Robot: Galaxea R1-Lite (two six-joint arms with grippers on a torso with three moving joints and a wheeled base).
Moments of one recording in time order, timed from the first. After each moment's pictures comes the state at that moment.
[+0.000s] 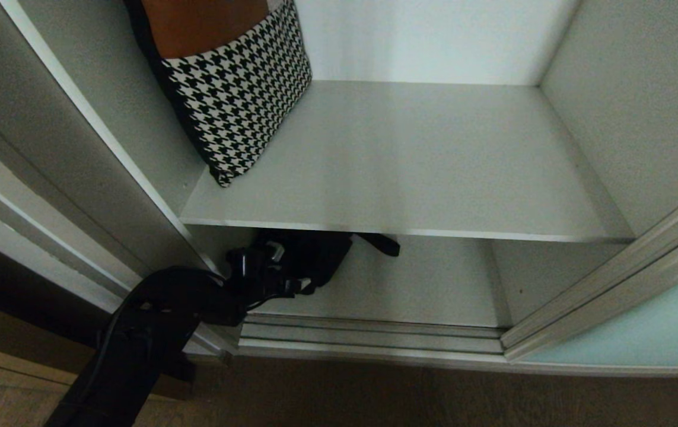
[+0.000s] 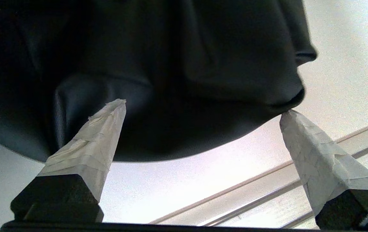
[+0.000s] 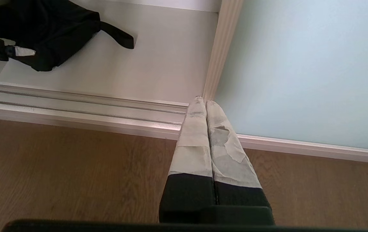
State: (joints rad) left arm -0.14 2.91 -1.90 -0.68 -0.33 0.14; right arm 0.00 0.00 0.00 0.00 0.00 -0.01
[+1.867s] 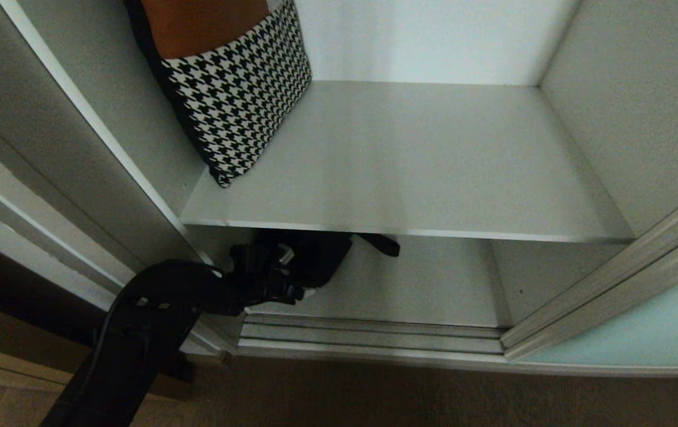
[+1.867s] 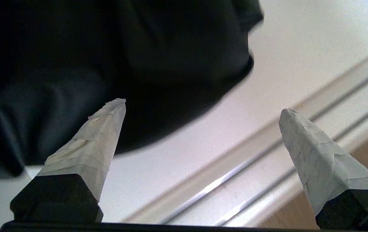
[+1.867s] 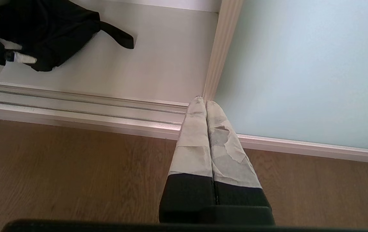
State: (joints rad) left arm -0.14 2.88 -1.94 -0.45 -0.44 0.31; right arm 0.00 0.00 0.00 0.00 0.00 -0.01
